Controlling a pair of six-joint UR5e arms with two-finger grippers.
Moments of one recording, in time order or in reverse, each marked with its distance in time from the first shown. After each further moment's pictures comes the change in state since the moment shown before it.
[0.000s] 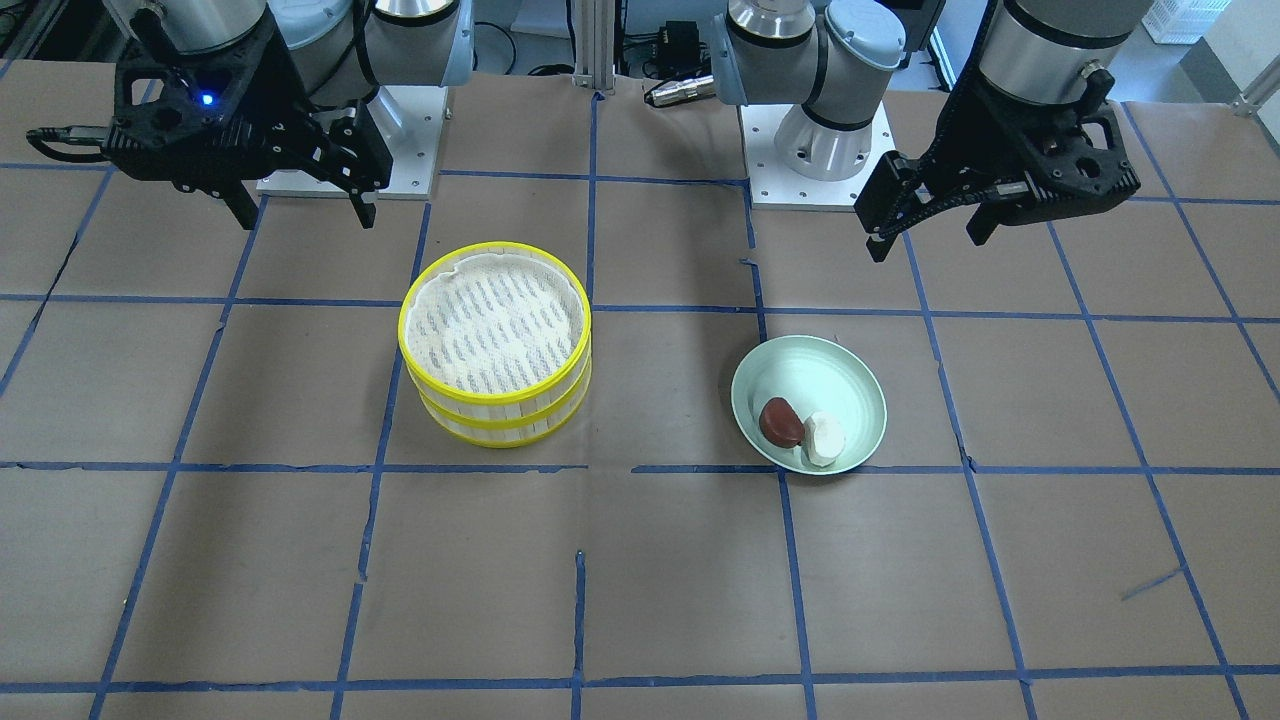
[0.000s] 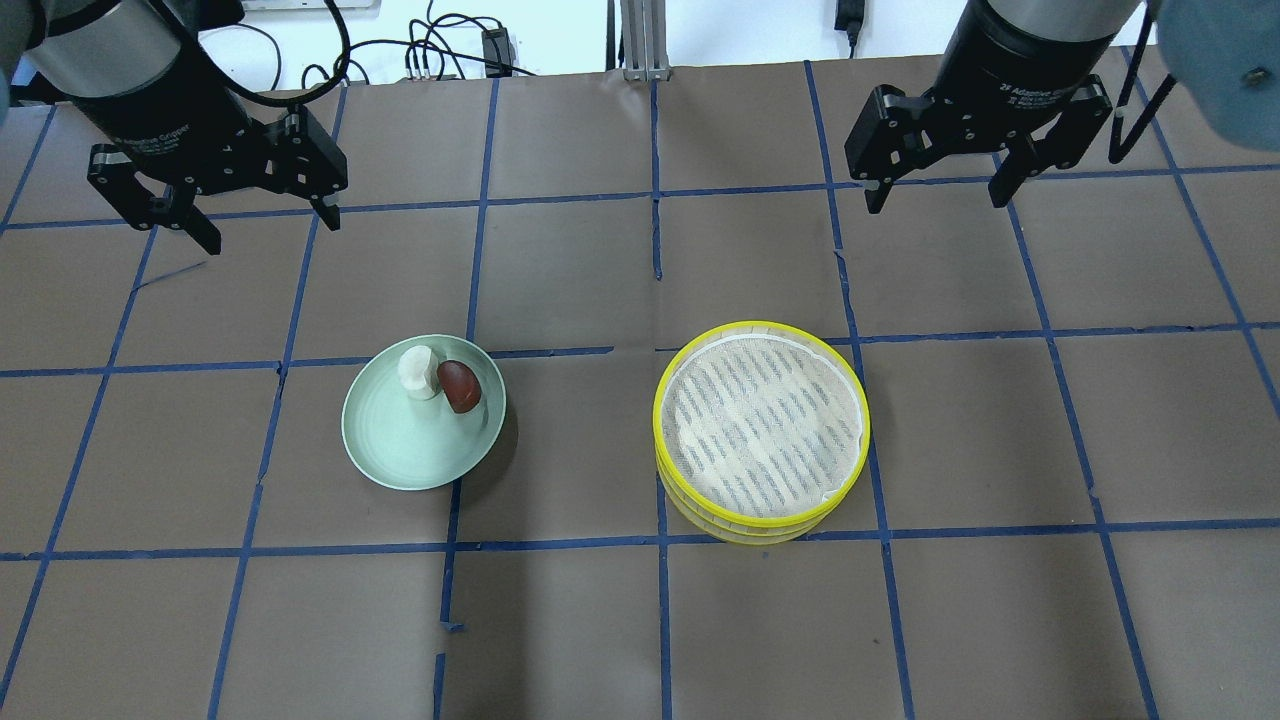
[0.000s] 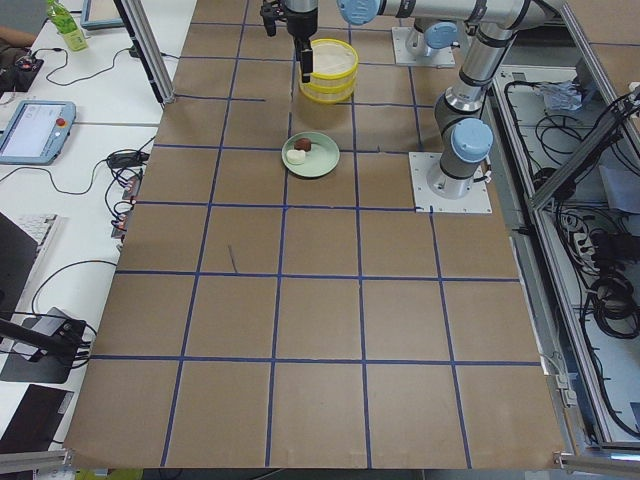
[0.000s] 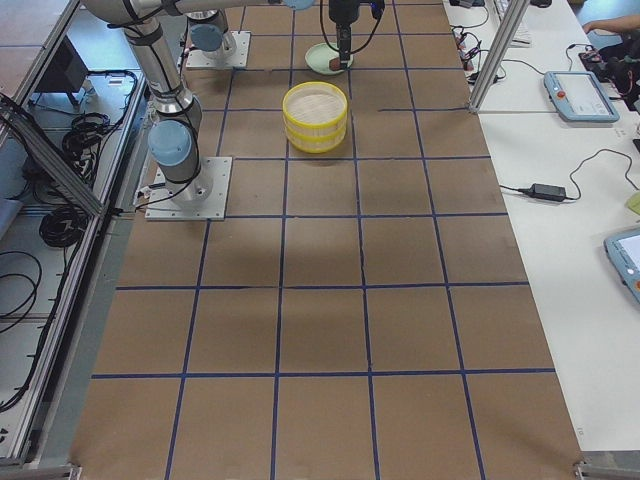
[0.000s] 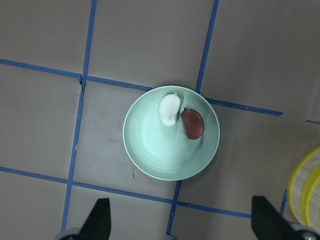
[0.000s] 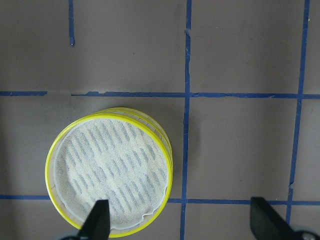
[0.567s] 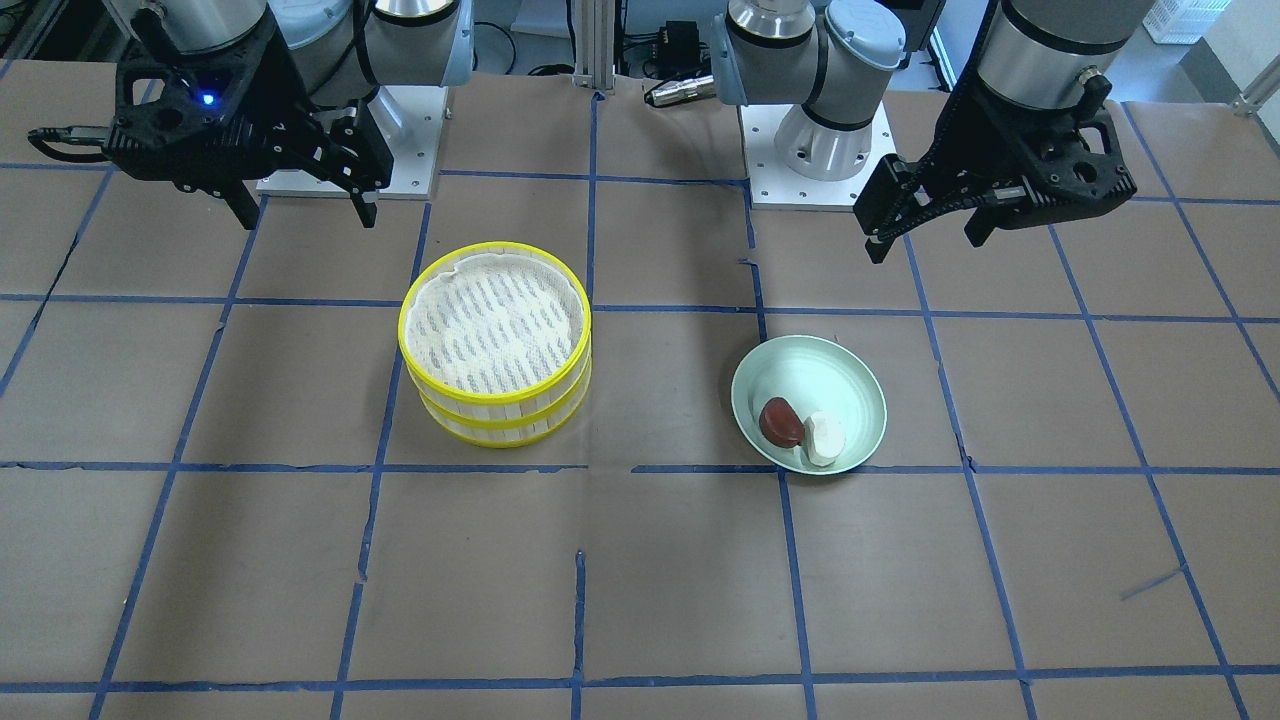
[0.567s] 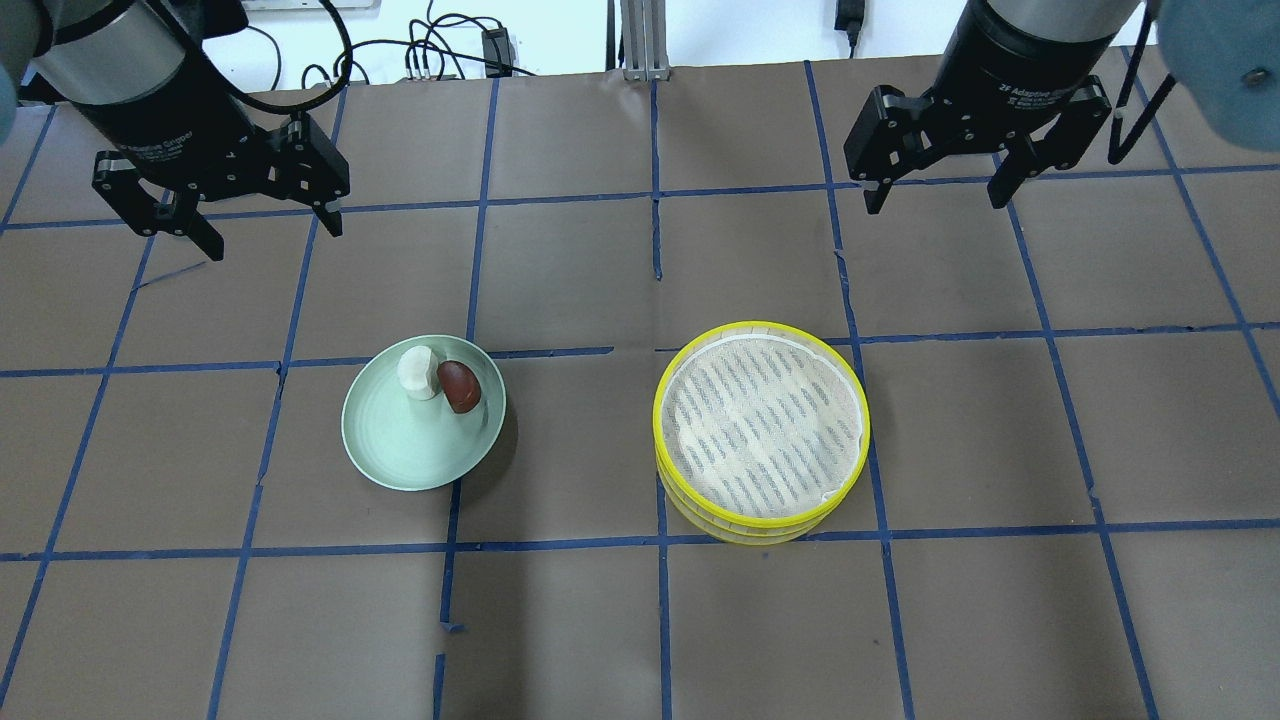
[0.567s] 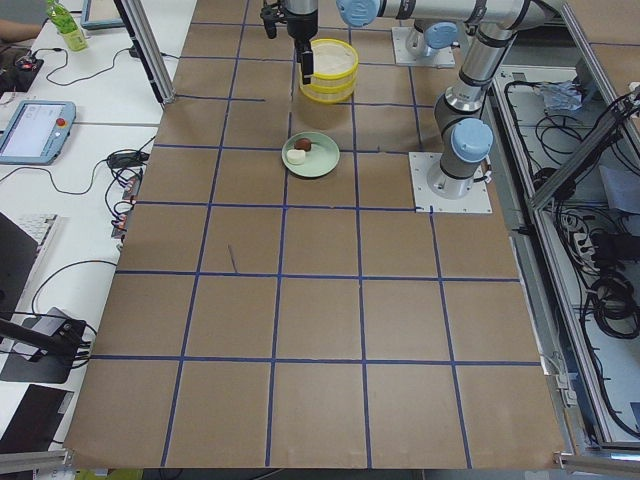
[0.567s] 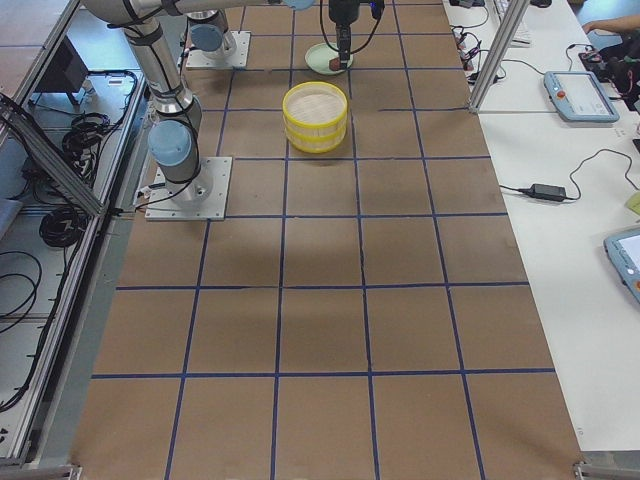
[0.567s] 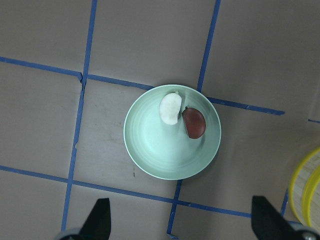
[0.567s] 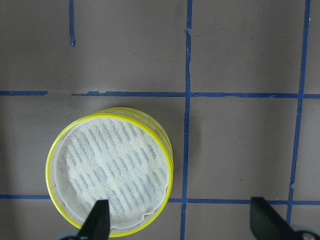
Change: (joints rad) left arm 0.001 0.000 -0.014 0.000 -0.001 0.003; right arm 0.000 0.000 0.000 0.002 0.001 0.000
